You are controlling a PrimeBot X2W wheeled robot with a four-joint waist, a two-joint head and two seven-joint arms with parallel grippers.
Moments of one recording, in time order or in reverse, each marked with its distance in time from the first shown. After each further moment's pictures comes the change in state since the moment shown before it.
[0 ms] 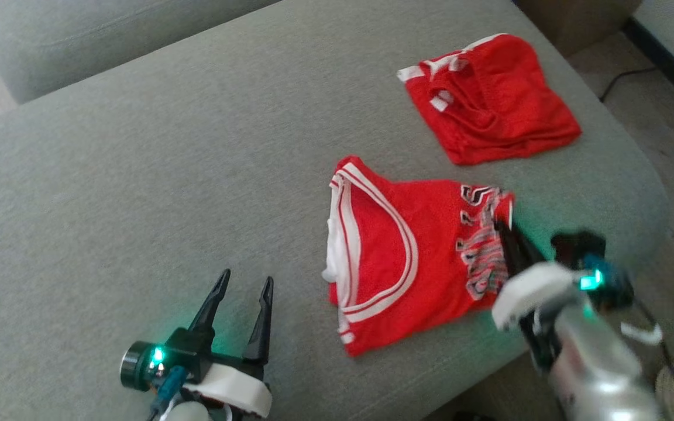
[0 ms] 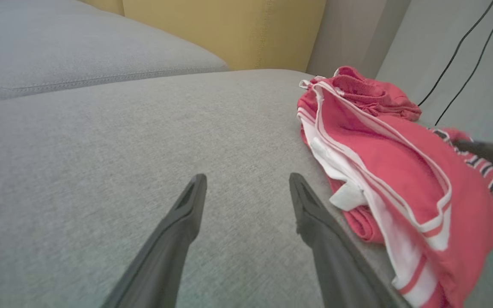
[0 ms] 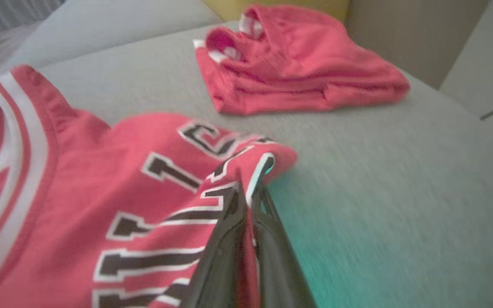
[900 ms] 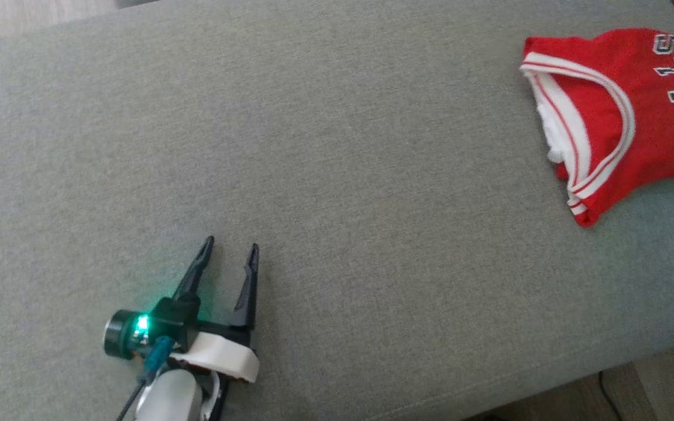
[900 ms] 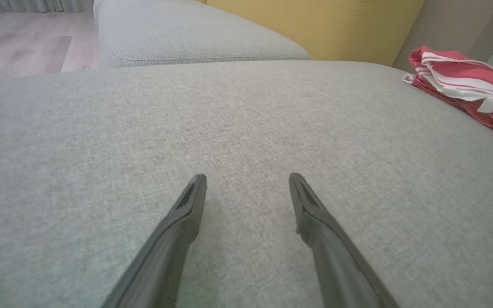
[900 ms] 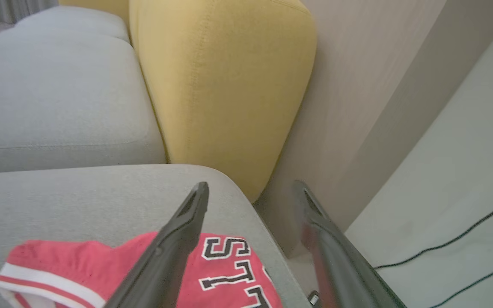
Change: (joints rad) left arm -0.081 -0.001 0.054 0.022 0.039 -0.010 -0.002; right arm -0.575 -0.245 -0.512 0.192 -0.477 0.000 0.020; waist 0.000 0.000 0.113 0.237
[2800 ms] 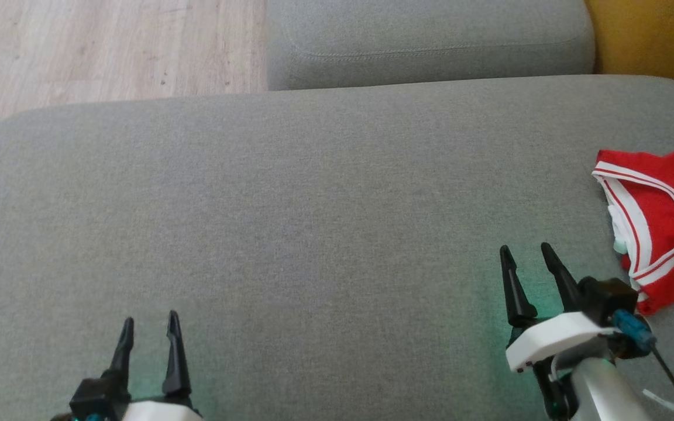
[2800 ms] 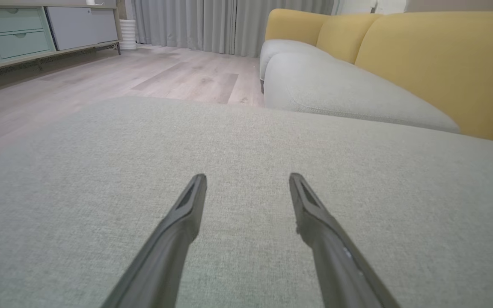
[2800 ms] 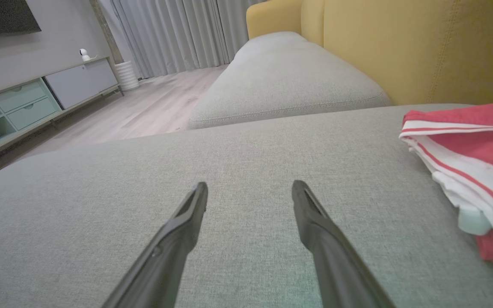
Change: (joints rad) left arm 0.235 -0.001 0.214 -0.068 -0.097 0.039 0.000; right arm 0.795 0.246 0.464 -0.532 0.493 0.000 -0.020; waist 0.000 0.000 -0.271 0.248
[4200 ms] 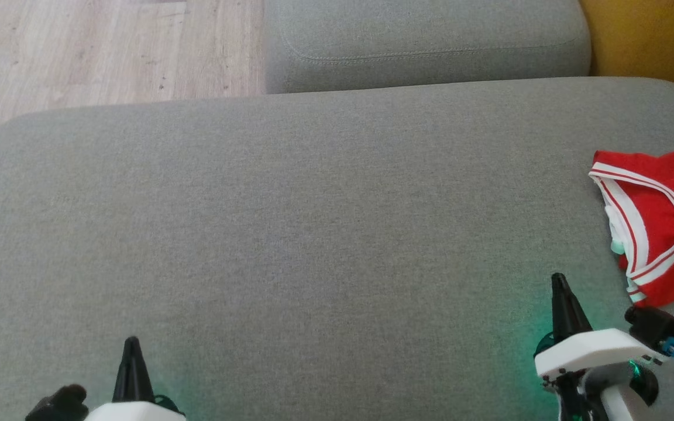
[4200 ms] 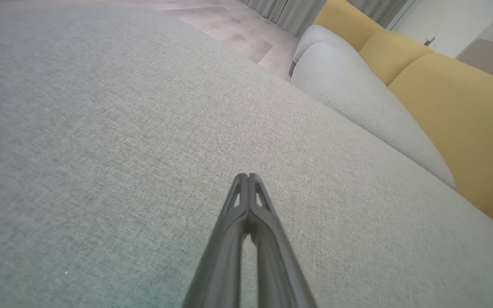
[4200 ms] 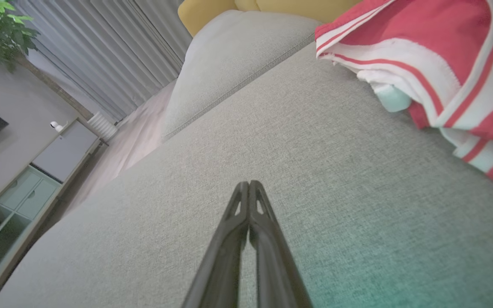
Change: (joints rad) left arm 0.004 -0.002 0.024 0.035 -0.400 -0.029 0.110; right arm 0.073 0.004 -0.062 -0.017 0.401 0.000 0.103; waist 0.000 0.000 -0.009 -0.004
